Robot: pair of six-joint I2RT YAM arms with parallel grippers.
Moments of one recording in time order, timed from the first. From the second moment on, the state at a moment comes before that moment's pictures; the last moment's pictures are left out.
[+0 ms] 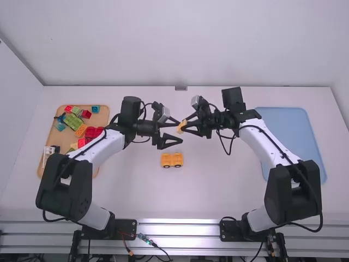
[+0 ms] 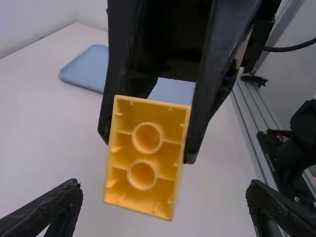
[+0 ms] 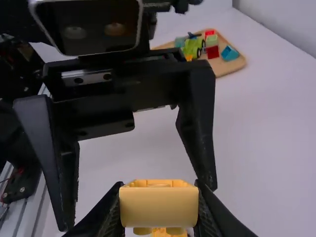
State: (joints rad) left arm -0.22 1.60 0.95 0.01 1.20 0.37; right arm 0.26 1.62 1.17 -0.47 -1.11 -0.58
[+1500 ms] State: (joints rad) left arm -0.27 1.60 0.95 -0.15 1.23 0.57; right arm 0.31 1.62 1.28 -0.87 -1.03 -0.95
